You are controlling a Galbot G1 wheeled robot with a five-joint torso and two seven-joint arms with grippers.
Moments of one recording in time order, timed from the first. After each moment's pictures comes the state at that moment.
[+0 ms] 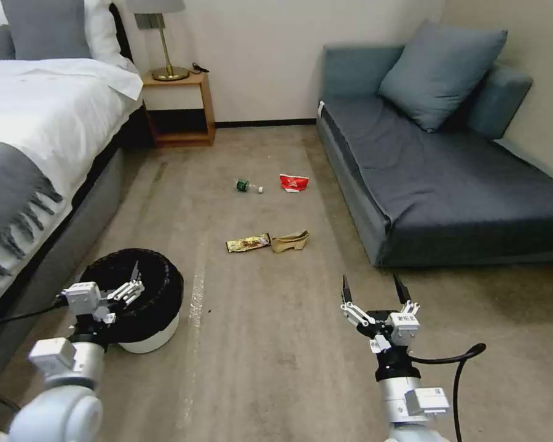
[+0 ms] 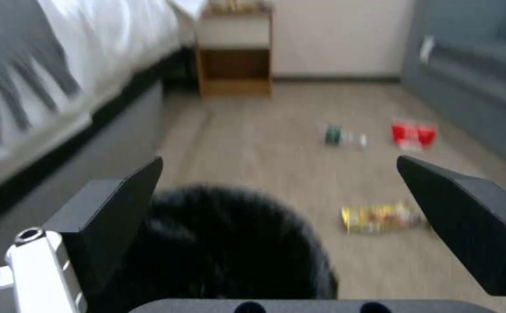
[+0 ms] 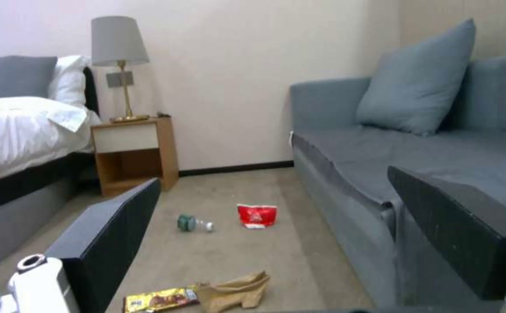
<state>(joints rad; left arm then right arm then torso) 1.63 -1.11 -0.83 -2.05 -0.53 0.12 -0.05 -1.74 1.61 0.42 2.16 -0.07 0.24 0.02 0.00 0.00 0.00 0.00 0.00</state>
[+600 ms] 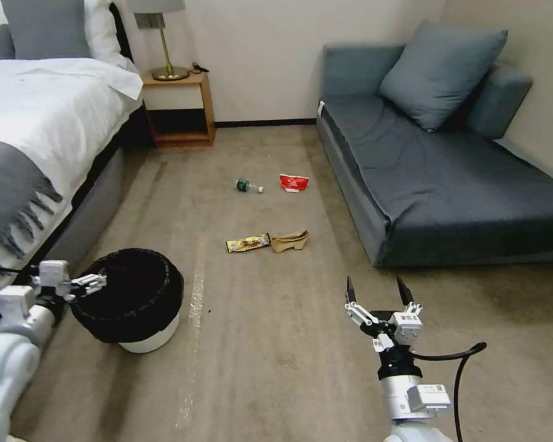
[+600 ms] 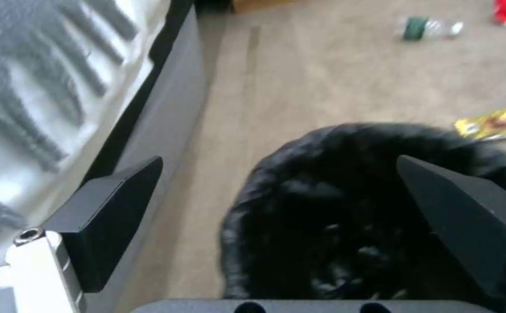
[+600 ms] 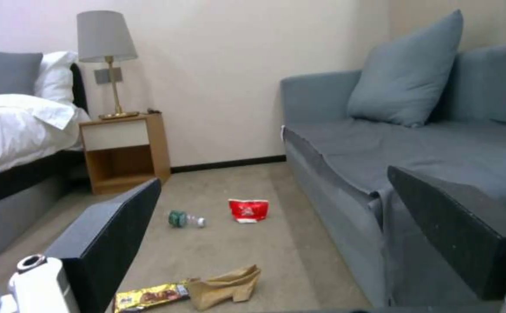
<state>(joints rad) 1.42 -0.84 -0.92 -1.73 -0.54 0.41 0.09 -1.73 1.60 0.45 2.14 -0.03 0.24 0.03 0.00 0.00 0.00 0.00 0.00</state>
